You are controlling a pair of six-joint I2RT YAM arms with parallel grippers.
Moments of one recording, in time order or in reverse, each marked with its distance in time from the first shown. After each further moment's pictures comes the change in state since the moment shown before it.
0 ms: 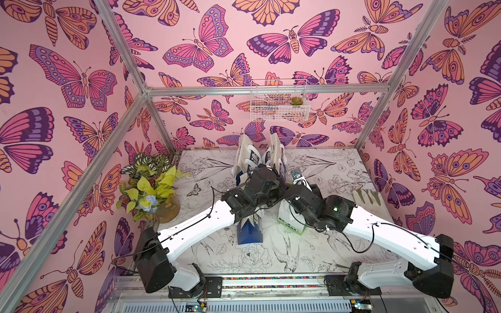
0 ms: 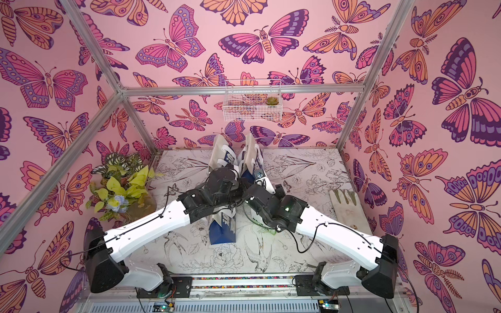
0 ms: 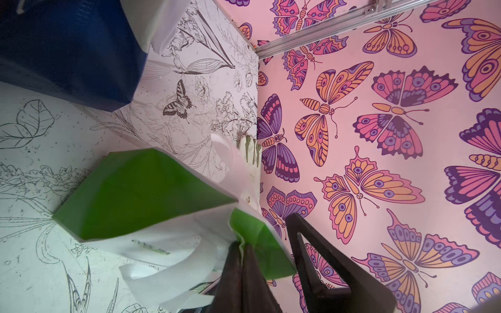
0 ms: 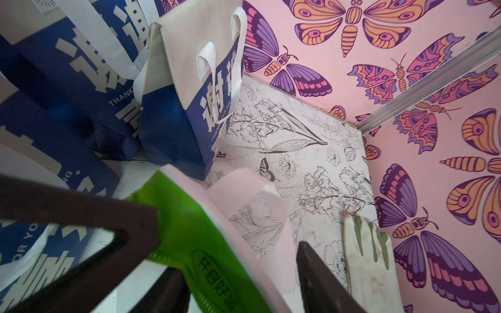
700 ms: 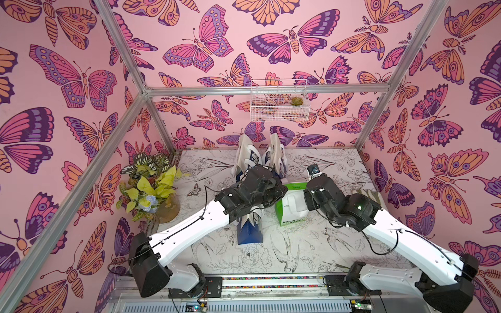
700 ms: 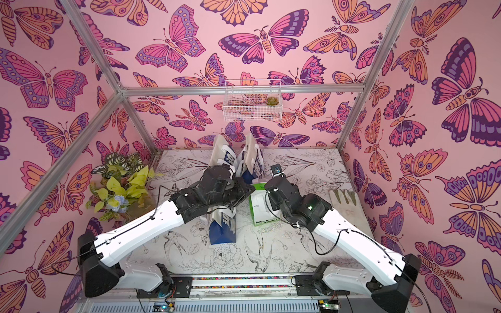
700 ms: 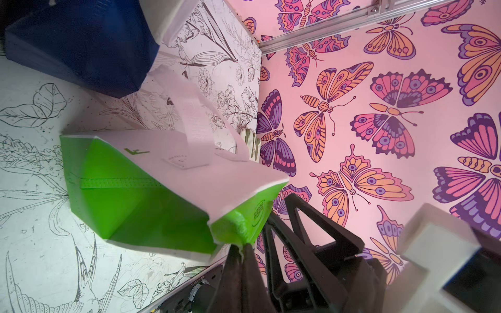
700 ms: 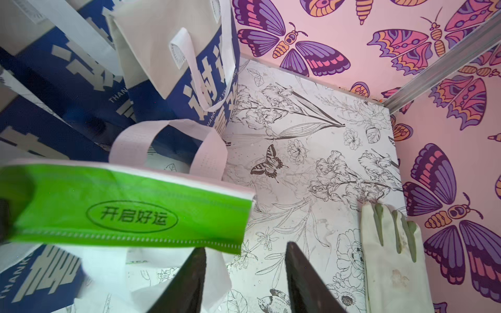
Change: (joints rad) left arm 0.019 -0.043 0.023 -0.091 0.037 -0.042; right arm -0.138 -0.134 -0.022 -0.014 -0.240 -0.071
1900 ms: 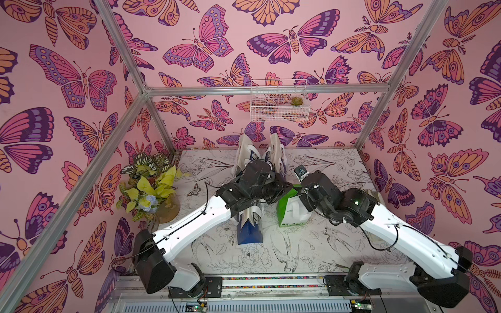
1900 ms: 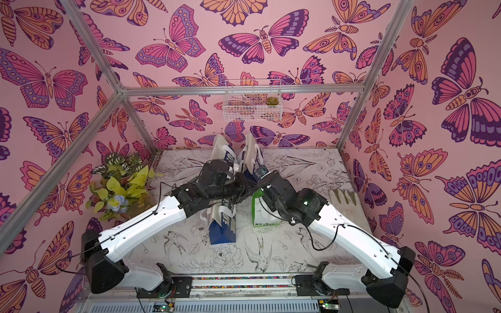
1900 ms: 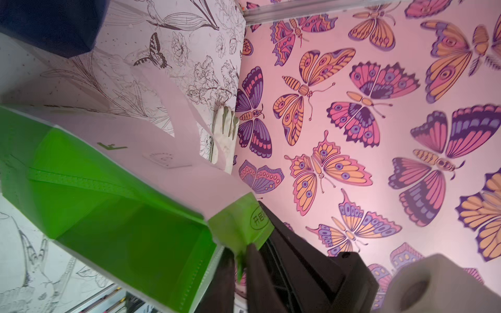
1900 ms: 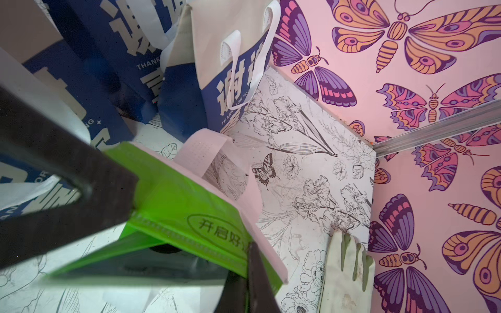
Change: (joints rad) left arm 0.040 0.053 0.061 0.041 0.193 -0.080; right arm 0.041 0.067 0.126 -0.119 -0.018 -0.217
